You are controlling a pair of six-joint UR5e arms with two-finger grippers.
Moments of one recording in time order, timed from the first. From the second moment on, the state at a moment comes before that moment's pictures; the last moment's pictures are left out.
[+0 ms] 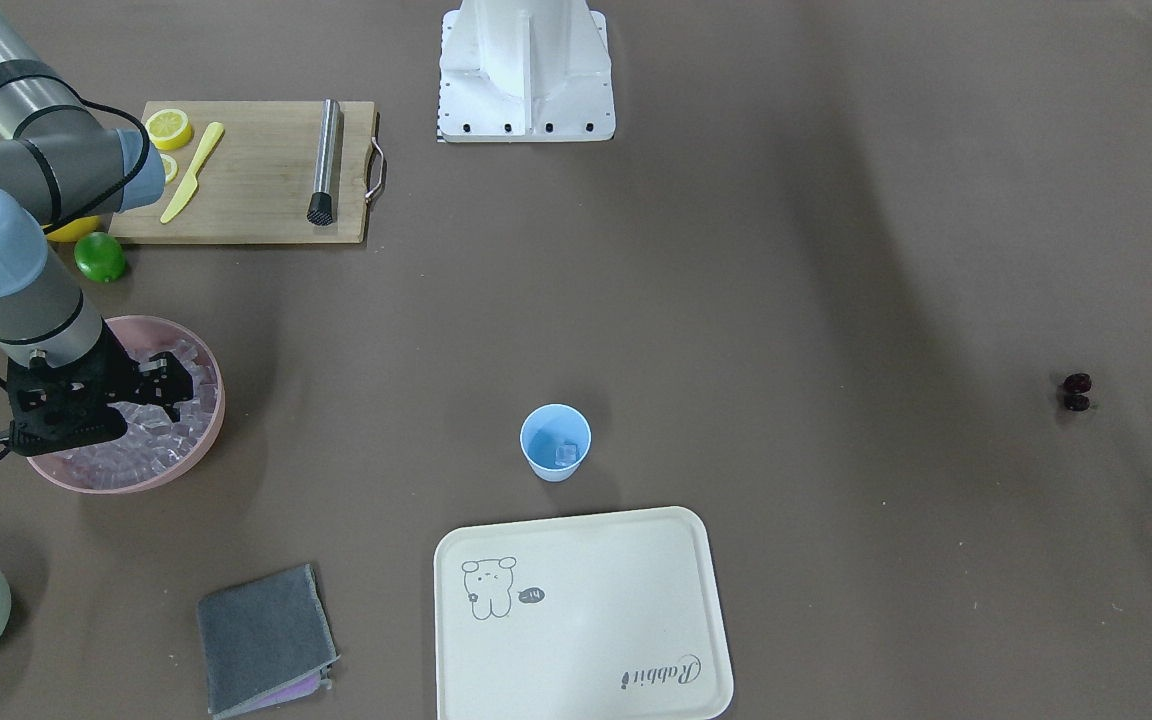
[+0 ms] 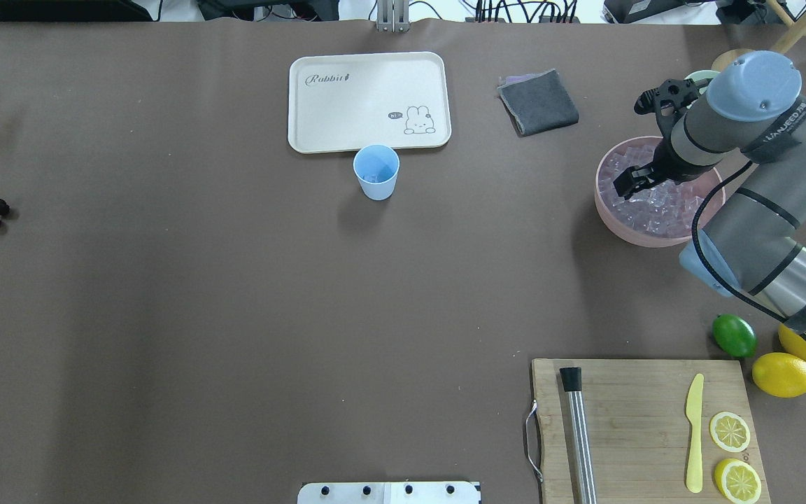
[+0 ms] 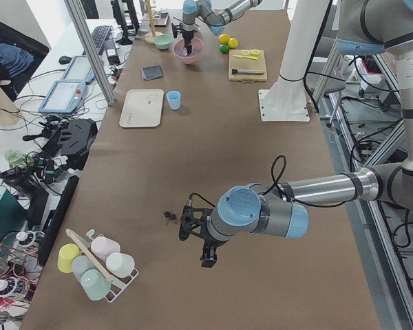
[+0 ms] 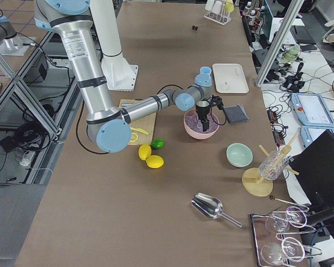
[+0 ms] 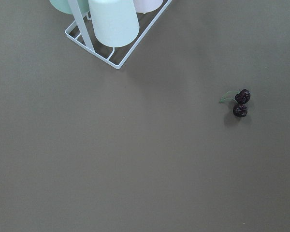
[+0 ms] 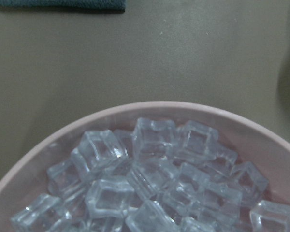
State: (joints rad) left arm -1.77 -1.27 -1.75 -1.88 -2.43 0.06; right arm 0.91 -1.25 1.58 -1.33 1.99 0.59
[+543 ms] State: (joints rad) left arm -1.77 -1.27 -1.74 -1.88 -2.43 0.06; right arm 0.92 -1.25 1.58 -1.31 2.01 0.58
